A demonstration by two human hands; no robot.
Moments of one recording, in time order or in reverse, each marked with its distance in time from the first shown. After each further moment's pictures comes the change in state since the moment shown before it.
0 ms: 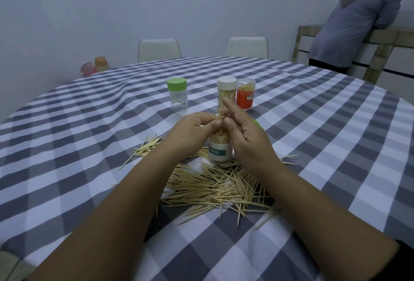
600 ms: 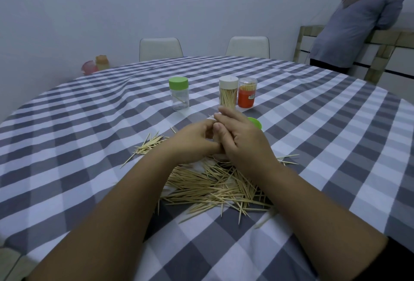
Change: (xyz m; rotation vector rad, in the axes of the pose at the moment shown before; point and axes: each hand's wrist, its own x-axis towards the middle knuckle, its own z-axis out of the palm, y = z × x) left_hand -0.002 -0.009 -0.001 0.043 -0.193 -0.044; right_hand 0.004 0.005 0.006 -0.410 0.013 -0.208
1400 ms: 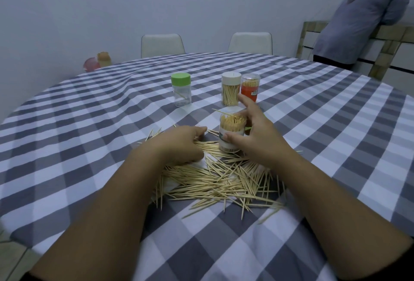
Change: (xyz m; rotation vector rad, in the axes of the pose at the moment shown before) left_hand -0.002 -0.016 -0.019 0.597 -0.097 -0.306; right_hand 0.002 0.006 -0.024 0.214 -0.154 0.297
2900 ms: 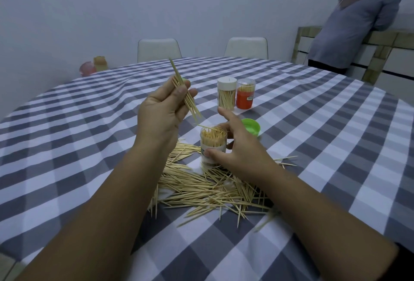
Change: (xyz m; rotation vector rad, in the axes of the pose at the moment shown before) left_hand 0.001 0.021 -0.020 -1.714 0.630 0.300; right_hand -0.008 -0.006 0.019 -0.030 -0.047 -0.083
